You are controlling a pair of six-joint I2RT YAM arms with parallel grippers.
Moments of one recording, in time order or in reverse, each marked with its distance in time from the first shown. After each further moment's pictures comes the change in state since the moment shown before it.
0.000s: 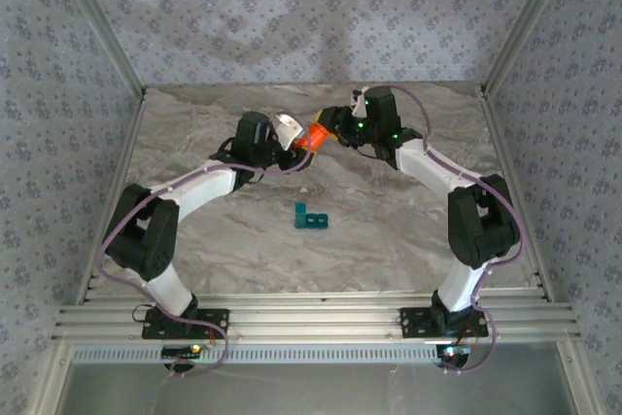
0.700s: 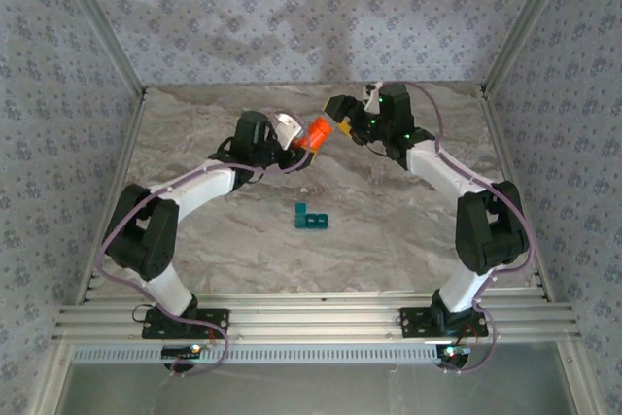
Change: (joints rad) left arm 0.005 0.000 -0.001 0.004 0.023 -0.011; right arm -0.054 -0.056 -0.032 0.037 -0.007 -0.008
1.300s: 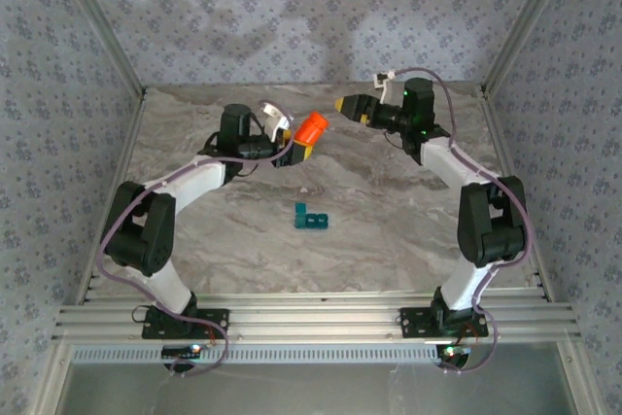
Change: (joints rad) left arm 0.100 0.016 0.005 0.076 0.314 -0.171; right arm -0.139 0.027 -0.027 0.210 -0.280 -0.276
